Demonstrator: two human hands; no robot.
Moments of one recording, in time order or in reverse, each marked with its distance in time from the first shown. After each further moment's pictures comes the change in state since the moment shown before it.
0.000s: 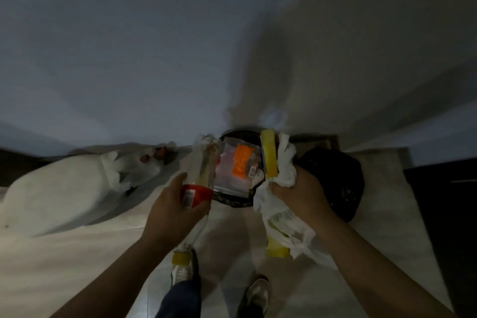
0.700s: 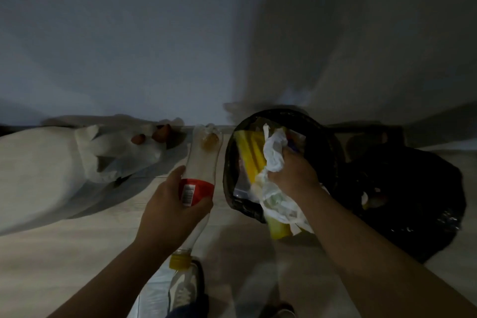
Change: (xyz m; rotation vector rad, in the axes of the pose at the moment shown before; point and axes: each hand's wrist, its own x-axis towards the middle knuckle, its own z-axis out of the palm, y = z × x) left_hand 0.141 -0.140 0.071 0.007 0.045 -0.075; right_hand 0.202 0.101 0.184 -0.518 -0.107 0.081
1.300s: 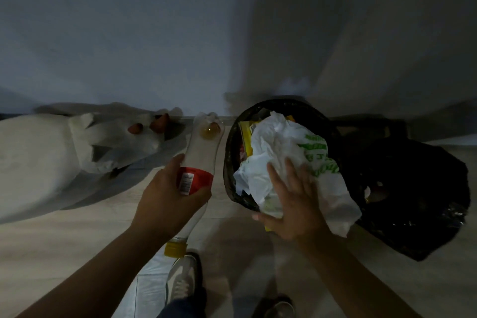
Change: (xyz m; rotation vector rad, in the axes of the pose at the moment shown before) left_hand 0.014 -0.014 0.005 0.015 -0.007 0.049; right_hand -0.066 0.042 0.048 -0.191 0.036 -0.279
